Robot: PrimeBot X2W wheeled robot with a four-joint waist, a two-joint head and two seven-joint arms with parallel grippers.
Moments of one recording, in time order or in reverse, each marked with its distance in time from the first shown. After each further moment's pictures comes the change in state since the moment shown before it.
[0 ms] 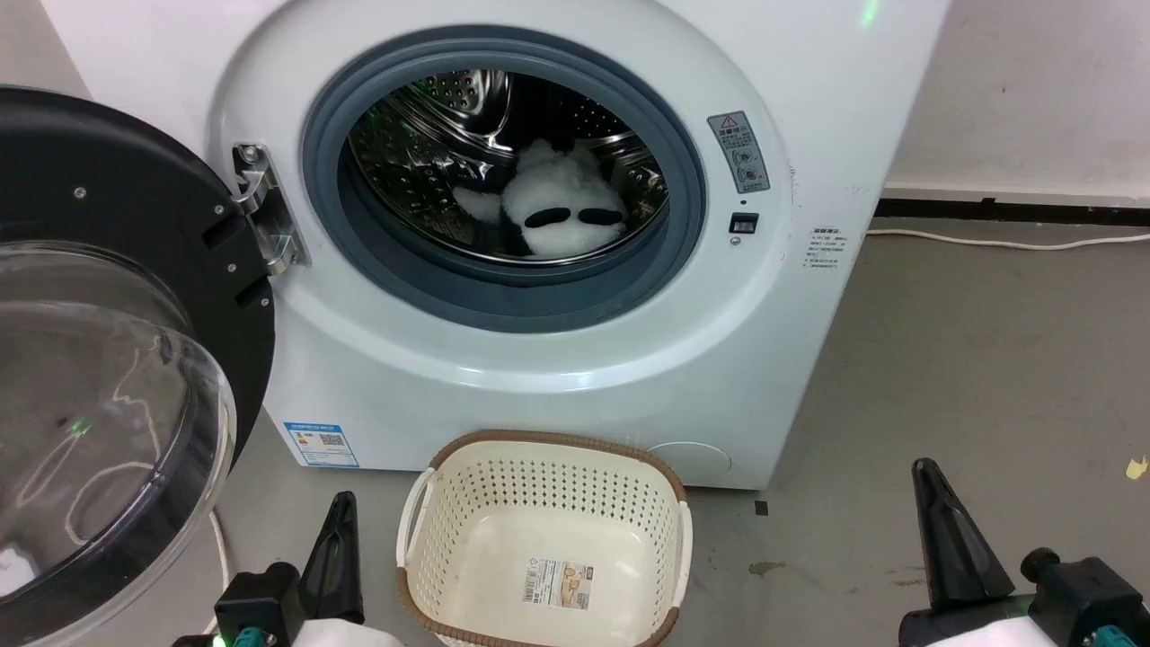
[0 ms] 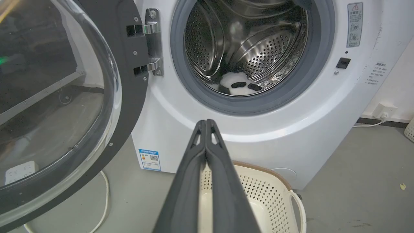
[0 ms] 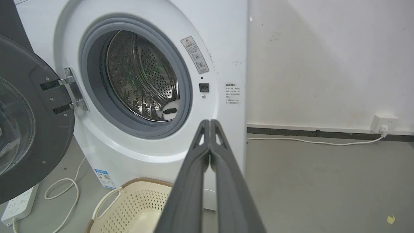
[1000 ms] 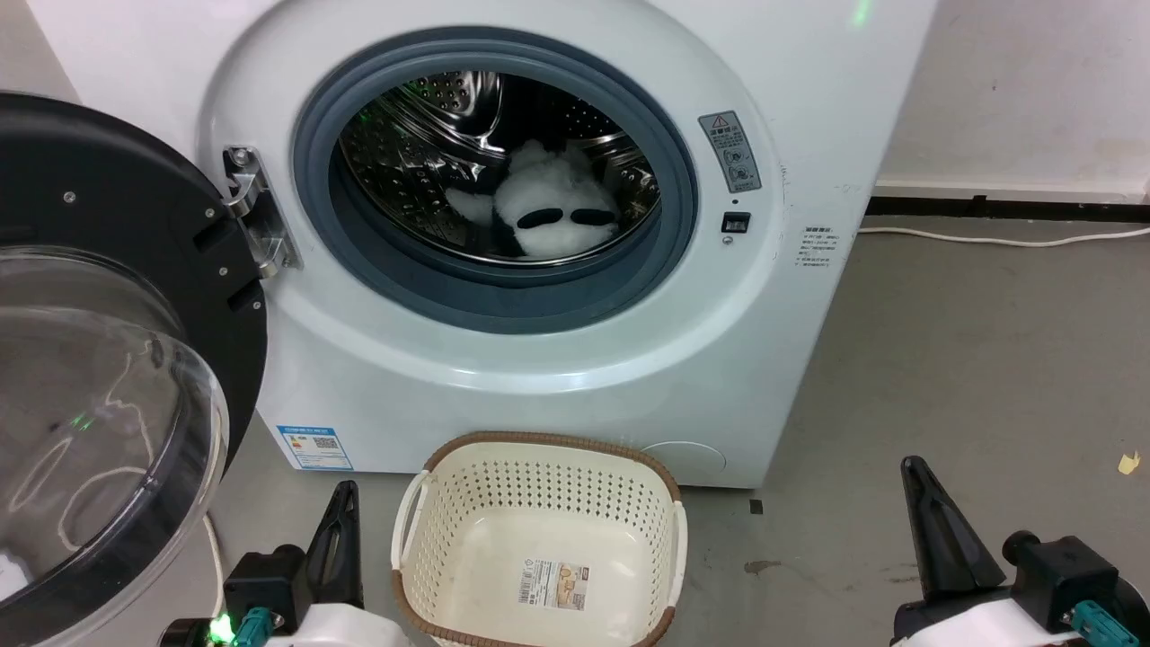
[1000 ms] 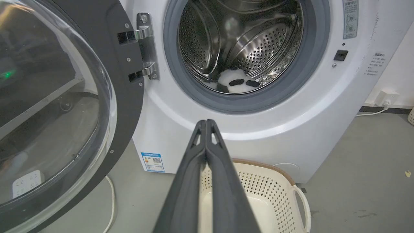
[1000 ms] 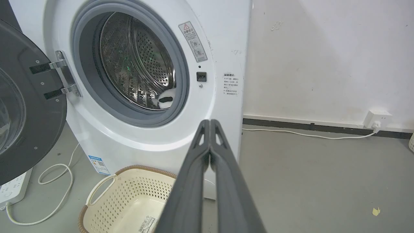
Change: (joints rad) left arm -0.004 0.000 0.006 -0.051 0.057 0.000 0.078; right arm -0.022 0.000 0.000 0.006 -0.044 0.000 0.078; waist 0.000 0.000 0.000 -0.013
